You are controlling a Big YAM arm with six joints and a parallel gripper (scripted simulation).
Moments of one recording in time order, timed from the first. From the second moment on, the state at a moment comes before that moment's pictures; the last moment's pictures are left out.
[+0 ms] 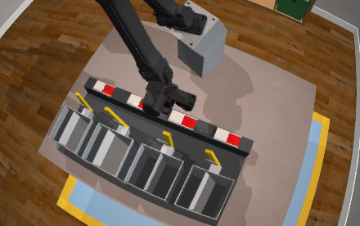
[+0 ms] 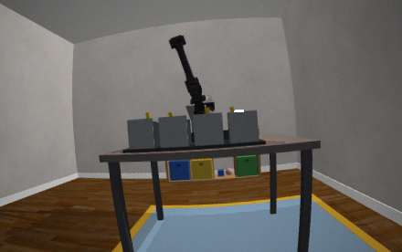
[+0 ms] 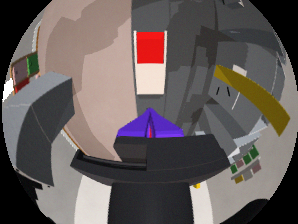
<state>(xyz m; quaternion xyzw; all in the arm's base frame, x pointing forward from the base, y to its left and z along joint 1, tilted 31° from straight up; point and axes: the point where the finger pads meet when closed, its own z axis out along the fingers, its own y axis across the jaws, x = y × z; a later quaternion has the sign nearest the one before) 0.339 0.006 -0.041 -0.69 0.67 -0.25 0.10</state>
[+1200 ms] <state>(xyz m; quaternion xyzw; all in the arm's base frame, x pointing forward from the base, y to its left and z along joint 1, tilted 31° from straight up) 0.350 0.004 -0.057 -0.69 0.67 -0.25 0.10</state>
